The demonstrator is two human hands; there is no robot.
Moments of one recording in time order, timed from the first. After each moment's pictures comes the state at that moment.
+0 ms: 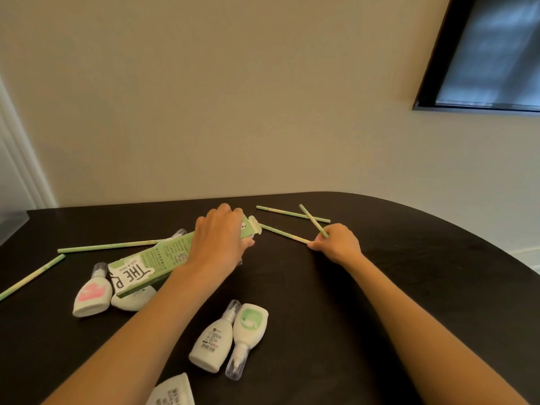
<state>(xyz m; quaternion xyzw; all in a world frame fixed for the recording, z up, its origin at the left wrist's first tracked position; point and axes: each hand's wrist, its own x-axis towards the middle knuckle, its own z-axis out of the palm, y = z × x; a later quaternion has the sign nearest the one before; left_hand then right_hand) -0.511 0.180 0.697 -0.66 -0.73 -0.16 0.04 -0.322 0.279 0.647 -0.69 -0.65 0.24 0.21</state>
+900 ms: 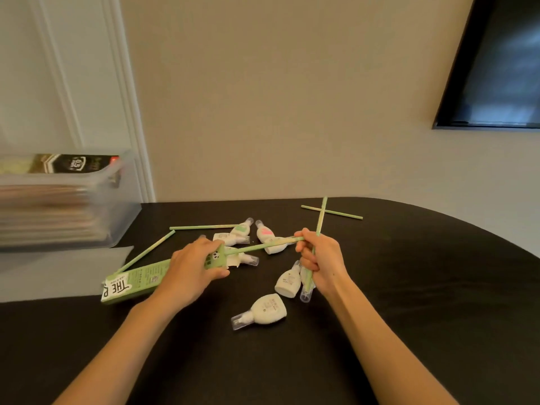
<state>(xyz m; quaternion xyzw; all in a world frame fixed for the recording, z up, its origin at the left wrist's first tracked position) -0.630 0.014 0.680 -0.64 -0.73 -0.25 -0.08 -0.430 0.099 0.673 -0.41 -0.40 0.65 0.51</state>
